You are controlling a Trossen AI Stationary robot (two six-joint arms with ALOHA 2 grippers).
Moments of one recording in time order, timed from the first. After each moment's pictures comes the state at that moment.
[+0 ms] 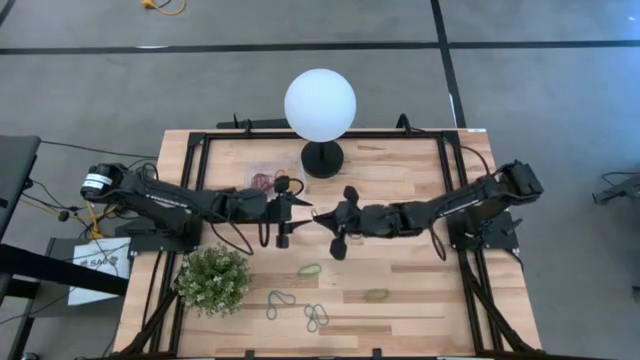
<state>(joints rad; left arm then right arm) -0.09 1.31 0.74 0.25 -0.21 0.23 0.21 1.59 0.93 0.38 0.37 0.16</state>
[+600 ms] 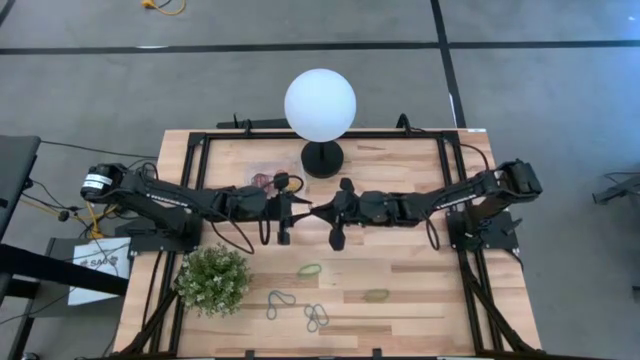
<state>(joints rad) -0.07 1.31 0.74 0.28 -0.23 0.29 0.13 1.59 0.93 0.40 0.24 0.16</state>
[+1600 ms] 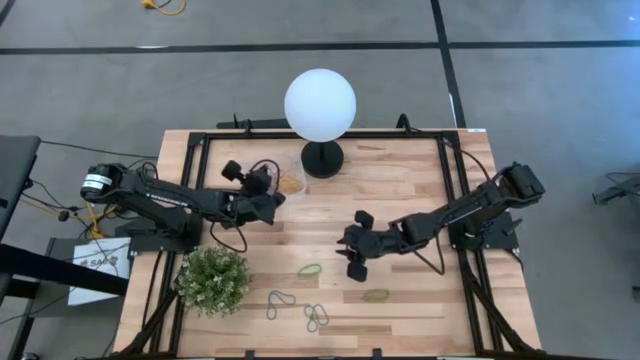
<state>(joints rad) -0.06 1.31 0.74 -0.26 -1.21 -0.34 0.33 1.59 0.89 -0.05 0.29 0.36</state>
